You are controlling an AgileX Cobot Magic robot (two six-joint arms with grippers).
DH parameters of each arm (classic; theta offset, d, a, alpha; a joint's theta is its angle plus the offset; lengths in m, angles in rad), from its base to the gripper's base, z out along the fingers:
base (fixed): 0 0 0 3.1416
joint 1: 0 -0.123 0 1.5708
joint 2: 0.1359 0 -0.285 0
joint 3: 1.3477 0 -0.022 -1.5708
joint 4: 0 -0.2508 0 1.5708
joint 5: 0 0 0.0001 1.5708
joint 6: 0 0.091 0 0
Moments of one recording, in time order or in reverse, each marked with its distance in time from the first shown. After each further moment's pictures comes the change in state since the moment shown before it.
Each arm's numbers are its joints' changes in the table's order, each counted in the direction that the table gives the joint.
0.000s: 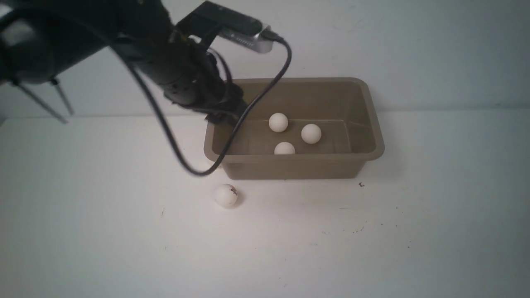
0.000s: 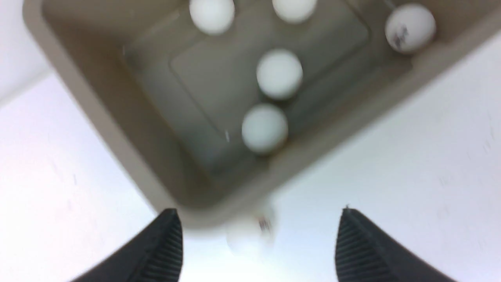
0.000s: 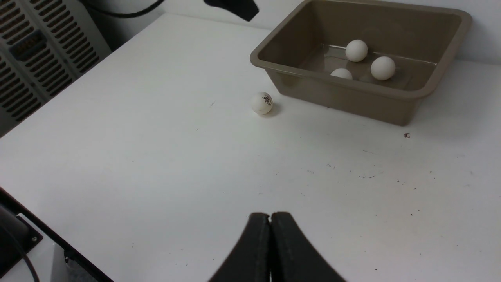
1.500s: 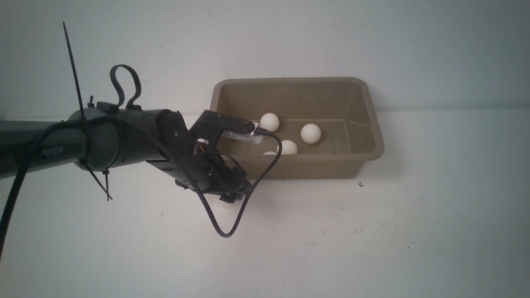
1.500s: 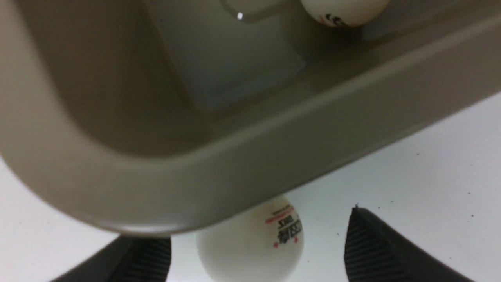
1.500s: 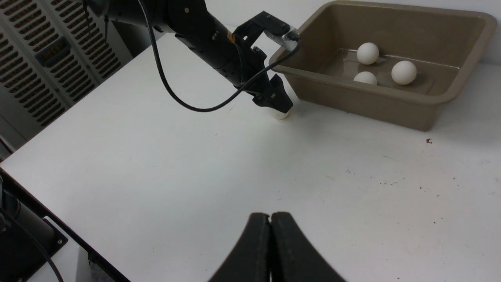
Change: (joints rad) right arm 0.000 0.000 0.000 -0.051 -0.017 -0.006; left arm 0.000 0.224 0.309 0.112 -0.490 -0.044
